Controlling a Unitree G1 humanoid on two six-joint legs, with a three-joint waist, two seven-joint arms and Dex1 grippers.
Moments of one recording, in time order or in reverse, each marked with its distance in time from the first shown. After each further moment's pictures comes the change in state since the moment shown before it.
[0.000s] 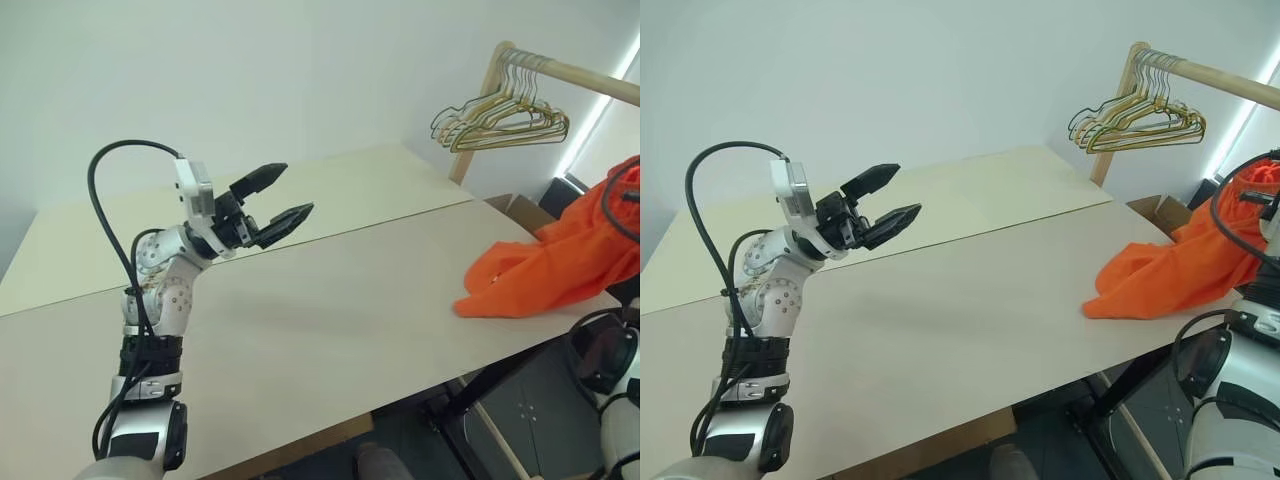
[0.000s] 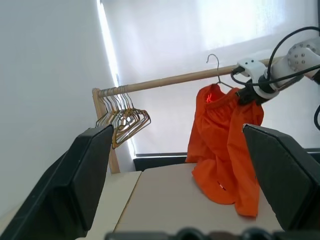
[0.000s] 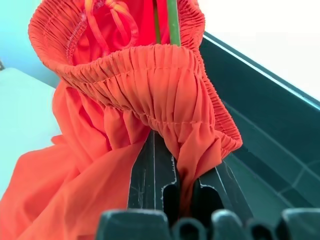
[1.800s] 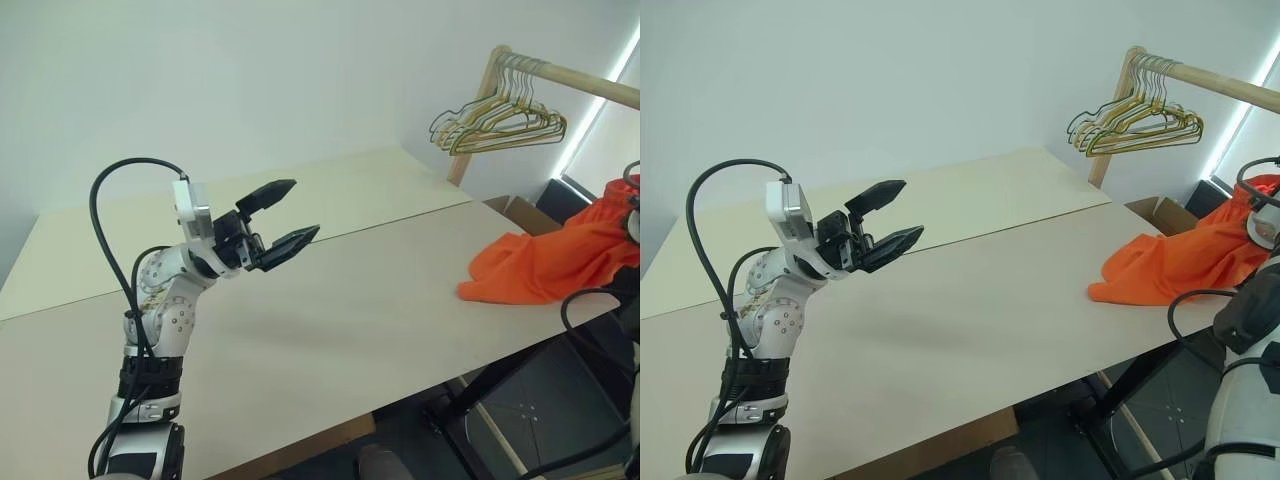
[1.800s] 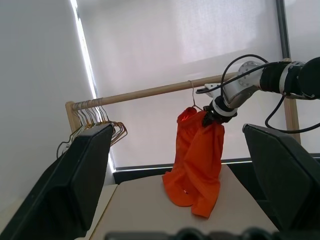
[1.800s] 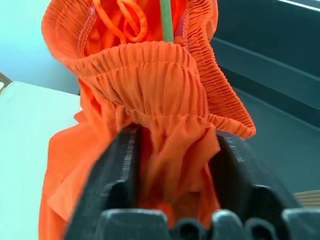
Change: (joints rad) left arm 0.082 0.008 -0.029 -0.092 -0.083 -0.012 -0.026; right arm -0.278 -0.117 0.027 0.742 0.202 -0.380 -0.228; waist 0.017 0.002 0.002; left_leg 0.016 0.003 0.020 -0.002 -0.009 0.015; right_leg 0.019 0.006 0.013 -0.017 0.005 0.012
